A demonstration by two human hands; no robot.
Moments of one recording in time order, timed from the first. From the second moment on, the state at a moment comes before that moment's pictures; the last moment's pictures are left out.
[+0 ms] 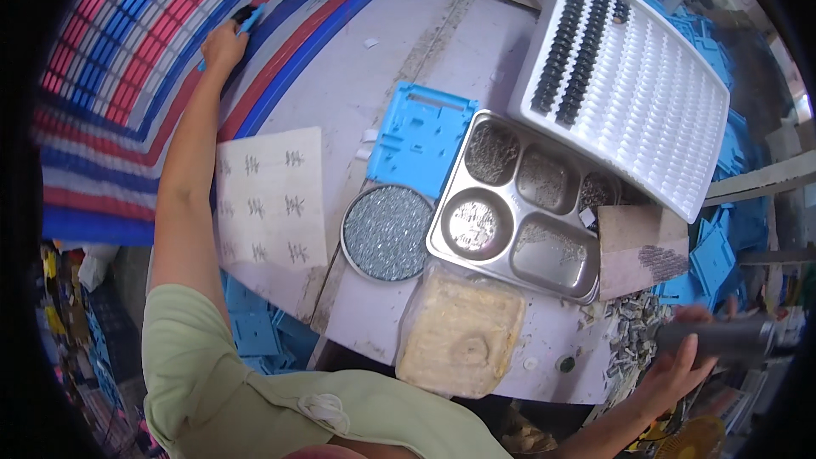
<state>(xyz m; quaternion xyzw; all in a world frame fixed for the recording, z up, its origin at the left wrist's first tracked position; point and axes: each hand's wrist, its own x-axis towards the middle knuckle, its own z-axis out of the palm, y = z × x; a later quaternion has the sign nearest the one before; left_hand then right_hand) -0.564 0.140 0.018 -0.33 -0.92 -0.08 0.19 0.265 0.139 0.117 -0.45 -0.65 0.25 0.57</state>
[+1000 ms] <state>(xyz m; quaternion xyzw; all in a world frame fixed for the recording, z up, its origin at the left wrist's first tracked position) -0.049 -0.104 -0.005 -0.80 -0.52 -0.28 -0.15 0.184 0.054 -0.007 -0.41 -0.88 0.17 0.18</state>
